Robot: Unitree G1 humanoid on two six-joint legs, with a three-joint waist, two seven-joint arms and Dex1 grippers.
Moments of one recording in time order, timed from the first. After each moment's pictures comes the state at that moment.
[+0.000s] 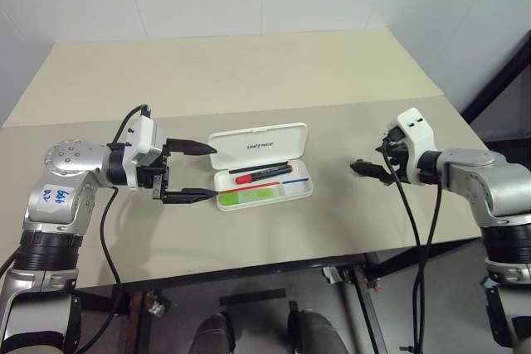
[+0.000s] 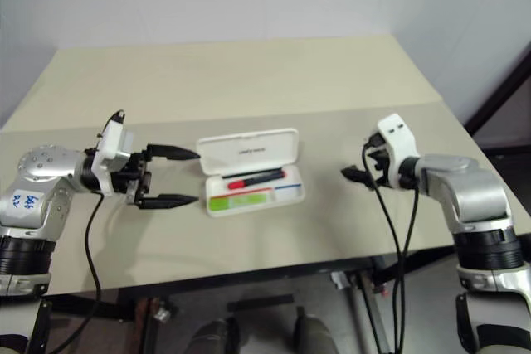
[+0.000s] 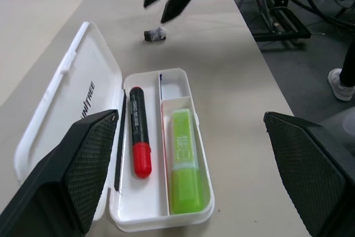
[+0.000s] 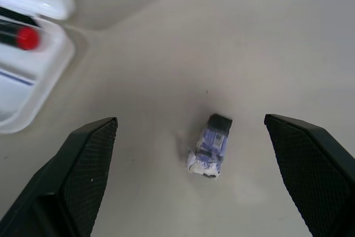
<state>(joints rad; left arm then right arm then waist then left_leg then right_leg) -0.59 0.79 0.07 0.09 -0.46 0.23 -1.32 -0.67 -0.74 -0.01 0.04 0.34 1.00 0.67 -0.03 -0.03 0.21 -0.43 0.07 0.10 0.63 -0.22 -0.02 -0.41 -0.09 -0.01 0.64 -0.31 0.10</state>
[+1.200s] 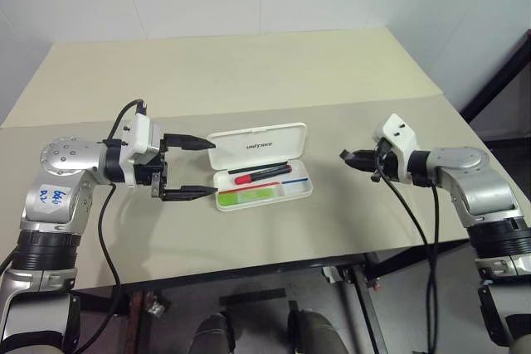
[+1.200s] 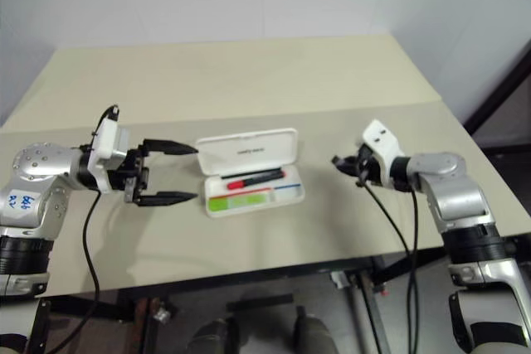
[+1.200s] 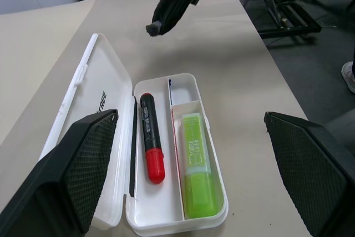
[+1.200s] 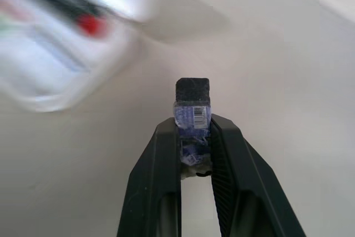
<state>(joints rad) -0.59 0.79 0.08 0.09 -0.46 0.17 -1.32 -0.71 -0.77 0.13 0.23 0.21 0.38 1.10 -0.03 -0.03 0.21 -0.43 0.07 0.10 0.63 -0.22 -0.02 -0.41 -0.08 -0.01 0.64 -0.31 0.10</state>
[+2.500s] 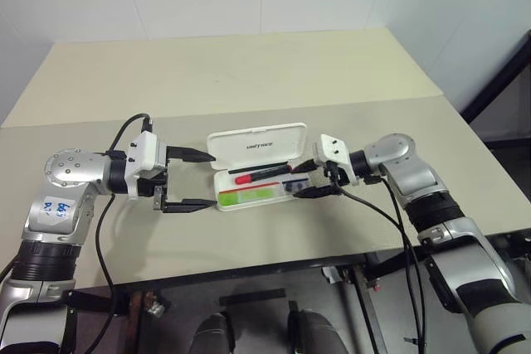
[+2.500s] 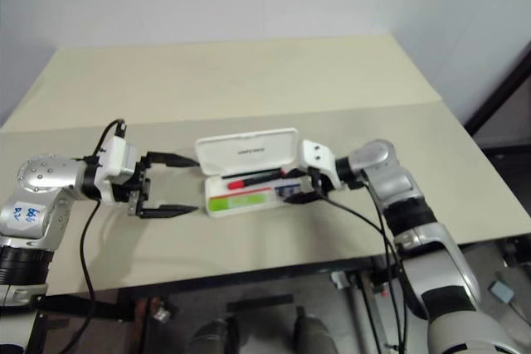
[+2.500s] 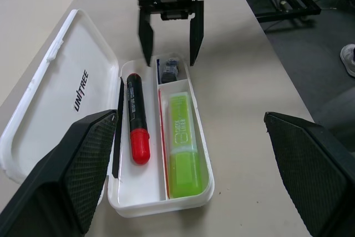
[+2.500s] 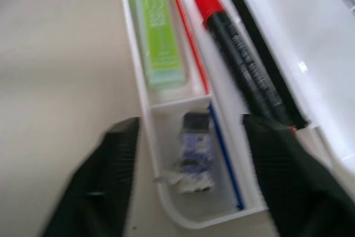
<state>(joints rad) -0.52 0.80 0.06 0.05 -0.42 0.13 -1.31 -0.93 -0.51 0.27 0.58 0.08 0.04 1.37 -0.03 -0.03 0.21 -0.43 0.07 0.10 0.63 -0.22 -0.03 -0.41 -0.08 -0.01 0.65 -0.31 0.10</state>
